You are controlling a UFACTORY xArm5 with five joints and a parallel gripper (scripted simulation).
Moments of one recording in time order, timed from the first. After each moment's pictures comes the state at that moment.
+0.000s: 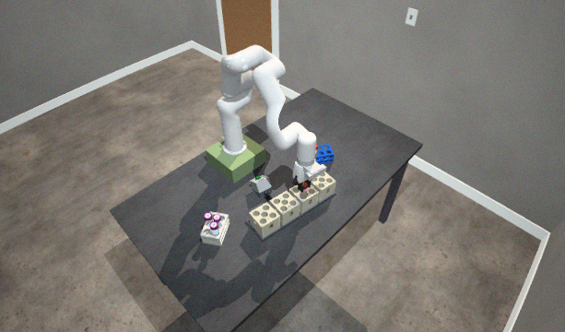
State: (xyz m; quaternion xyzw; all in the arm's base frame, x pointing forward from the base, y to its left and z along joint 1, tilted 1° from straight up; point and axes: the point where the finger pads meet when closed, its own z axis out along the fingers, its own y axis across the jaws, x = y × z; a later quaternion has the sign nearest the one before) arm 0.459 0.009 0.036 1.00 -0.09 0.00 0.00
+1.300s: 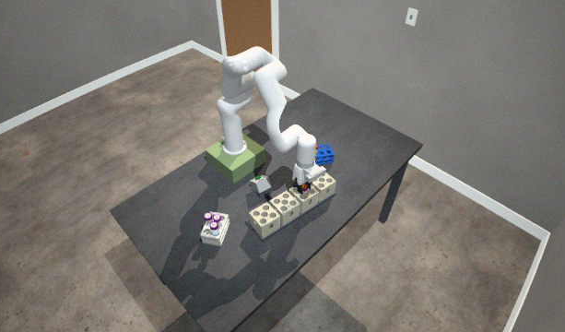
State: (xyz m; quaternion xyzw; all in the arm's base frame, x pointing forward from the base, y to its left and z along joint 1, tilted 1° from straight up) arm 0.459 0.009 0.024 1.00 -0.09 0.00 0.00
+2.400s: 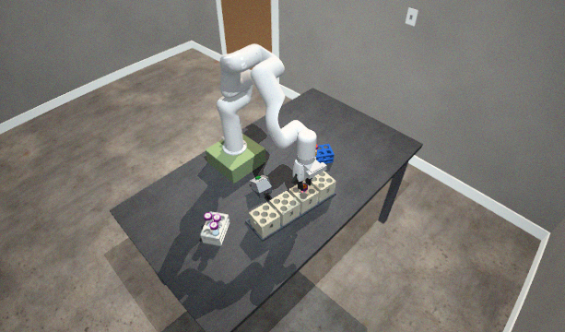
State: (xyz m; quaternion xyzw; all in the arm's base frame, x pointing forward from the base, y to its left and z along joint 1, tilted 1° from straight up) arm 0.459 0.009 0.046 1.00 -0.09 0.00 0.00
